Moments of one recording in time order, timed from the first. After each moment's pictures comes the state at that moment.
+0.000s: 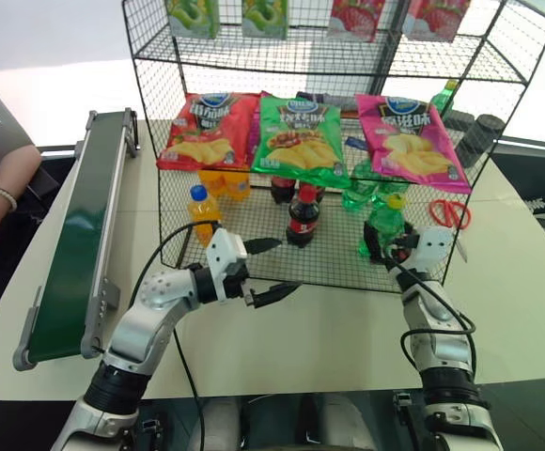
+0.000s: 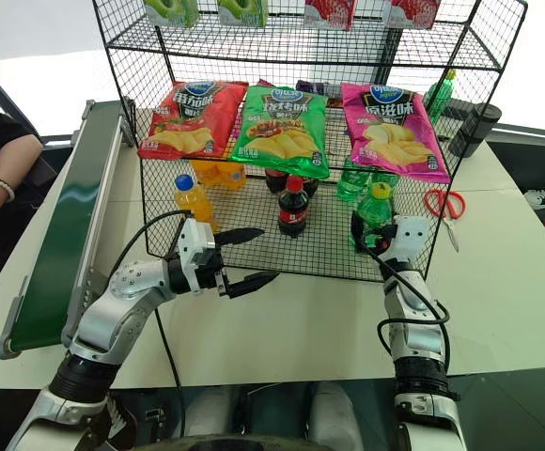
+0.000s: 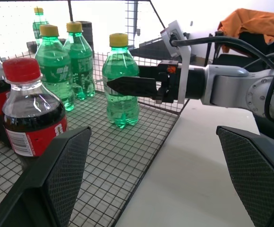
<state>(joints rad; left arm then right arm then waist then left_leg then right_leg) -0.23 0.38 -0.19 -0.22 -0.38 0.25 -0.89 -0.22 -0.20 -0.21 0.24 0.27 -0.07 0.27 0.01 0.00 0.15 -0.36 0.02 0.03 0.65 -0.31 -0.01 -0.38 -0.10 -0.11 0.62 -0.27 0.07</state>
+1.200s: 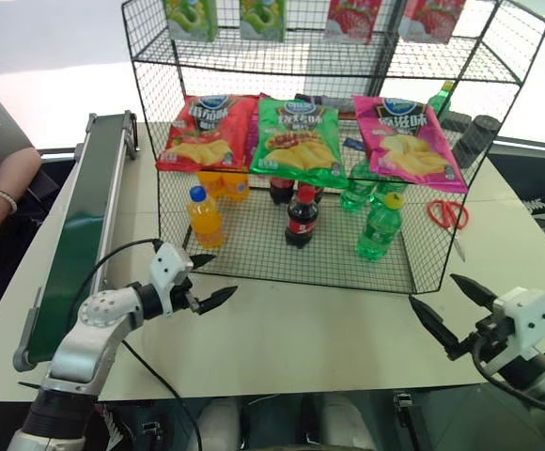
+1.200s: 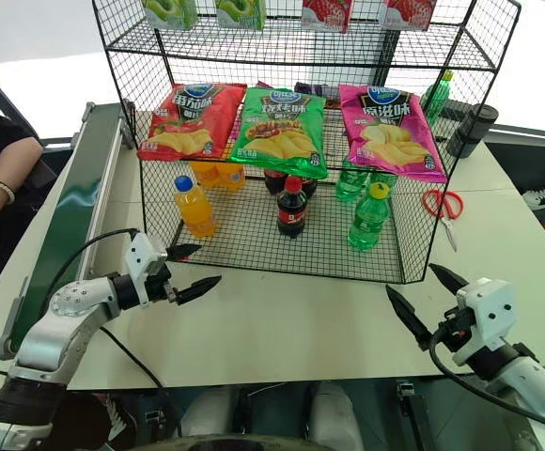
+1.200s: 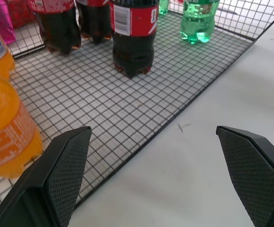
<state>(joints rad) -0.04 0.58 -0.01 -0.17 -0.35 0.28 -0.84 0.52 -0.52 -0.45 -0.55 0.50 0.20 0.63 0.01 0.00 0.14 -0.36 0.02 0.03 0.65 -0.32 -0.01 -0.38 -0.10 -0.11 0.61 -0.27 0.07</state>
